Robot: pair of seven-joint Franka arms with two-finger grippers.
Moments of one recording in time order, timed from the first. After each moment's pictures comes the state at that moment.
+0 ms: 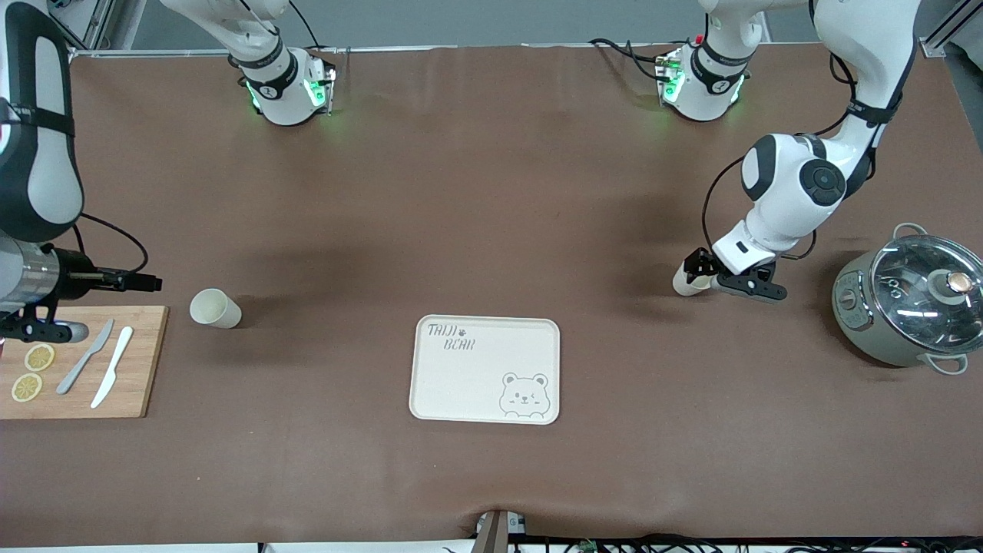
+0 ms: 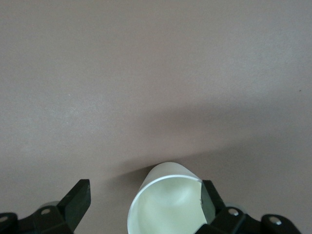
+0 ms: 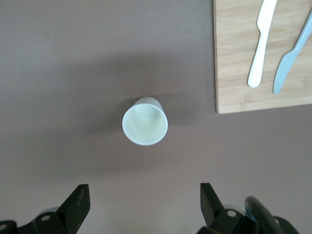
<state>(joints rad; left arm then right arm) 0.13 0.22 -0.27 -2.38 -0.05 2.74 0.16 -0.13 0.36 -0.02 -1.58 0.02 1.70 -0.04</state>
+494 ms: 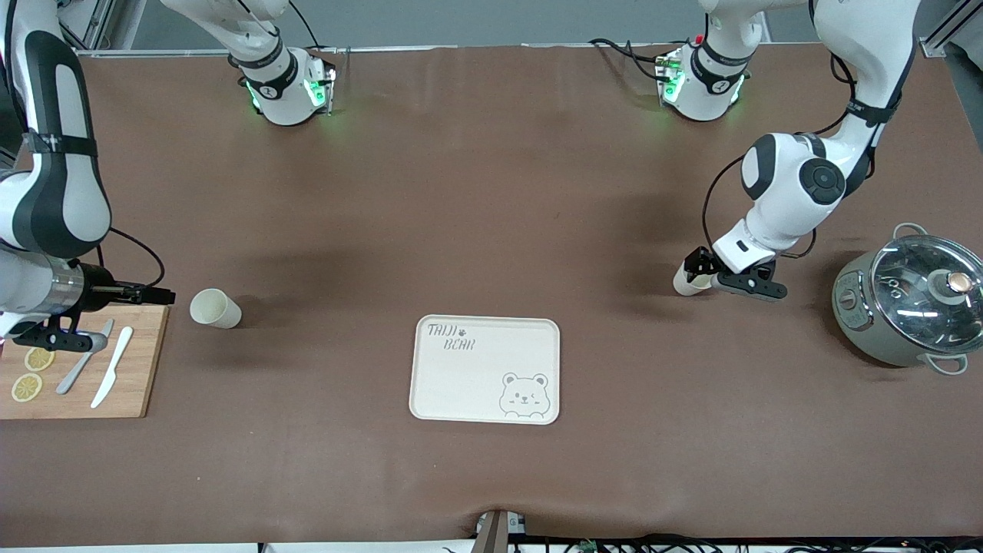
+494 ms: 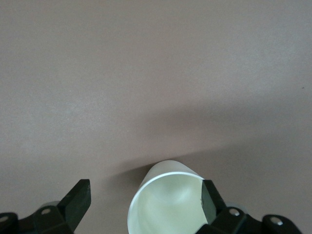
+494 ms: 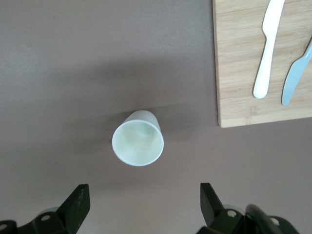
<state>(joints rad) 0.14 0.22 -0.27 -2.40 -0.05 2.74 0.16 -0.14 0.37 -0.03 -1.69 0.02 1.85 -0.04</state>
